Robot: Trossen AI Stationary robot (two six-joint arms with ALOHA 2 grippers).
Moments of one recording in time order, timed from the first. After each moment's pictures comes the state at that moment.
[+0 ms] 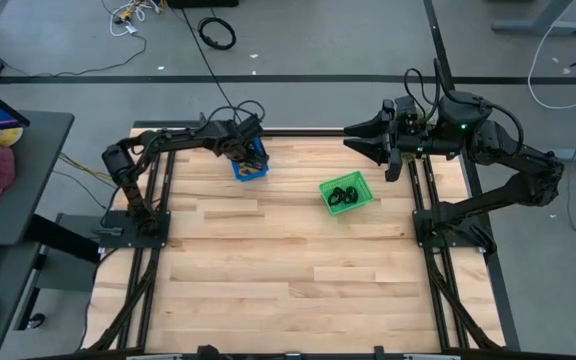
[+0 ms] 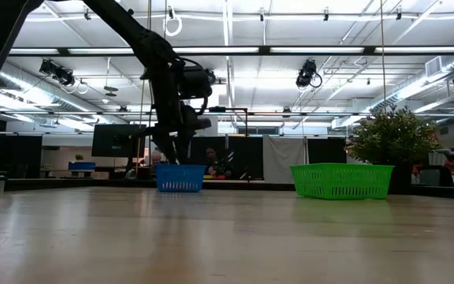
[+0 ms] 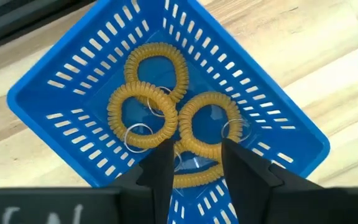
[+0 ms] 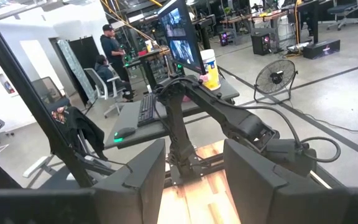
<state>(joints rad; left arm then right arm) 0.57 1.78 1.22 -0.65 -0.15 -0.52 -0.10 1.14 1.57 -0.49 -0.02 0.28</state>
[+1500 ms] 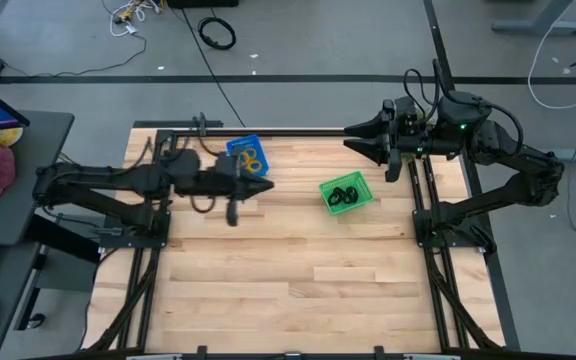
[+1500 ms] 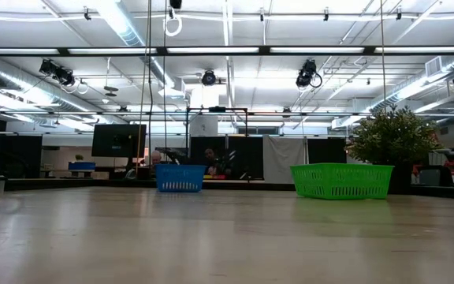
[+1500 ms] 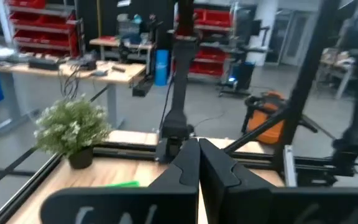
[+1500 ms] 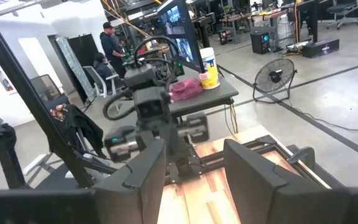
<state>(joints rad) -0.01 1.14 1.02 0.12 -0.04 -0.10 -0.10 1.14 1.57 -0.50 -0.02 0.28</state>
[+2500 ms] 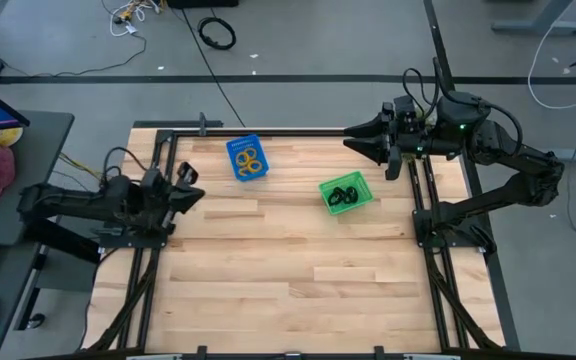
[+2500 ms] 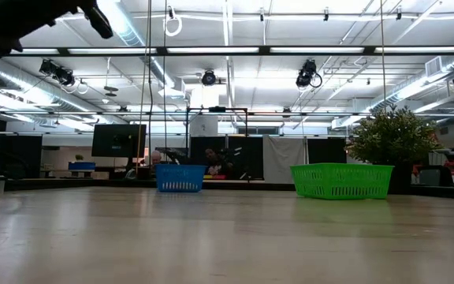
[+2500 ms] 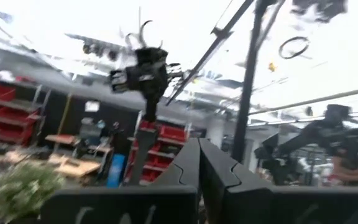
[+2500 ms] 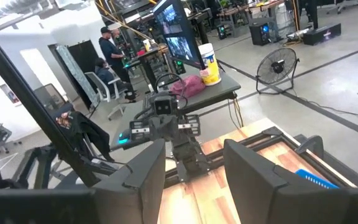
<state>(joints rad) -0.04 0.47 0.22 0.81 0.00 -0.27 -0.10 1.14 1.57 -0.50 -0.02 0.36</state>
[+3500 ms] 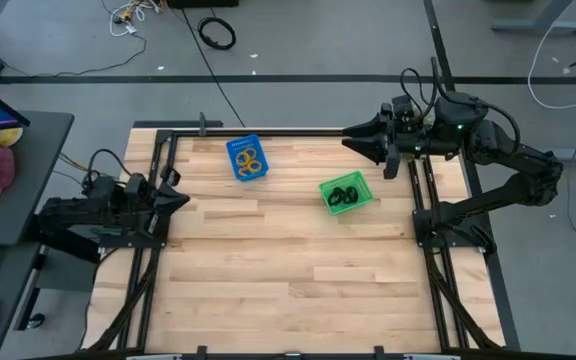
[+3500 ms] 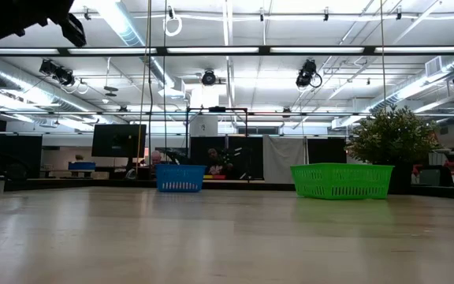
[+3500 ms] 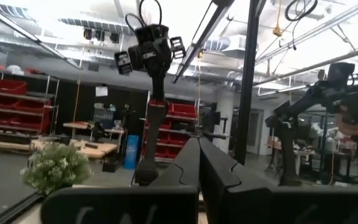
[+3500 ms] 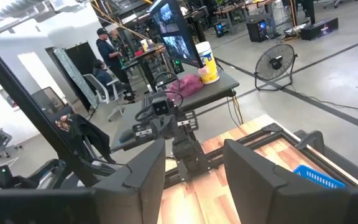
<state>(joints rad) -0.04 0.00 0.21 0.24 0.02 -0.16 -0.10 1.14 1.57 -0.50 -0.01 0.39</state>
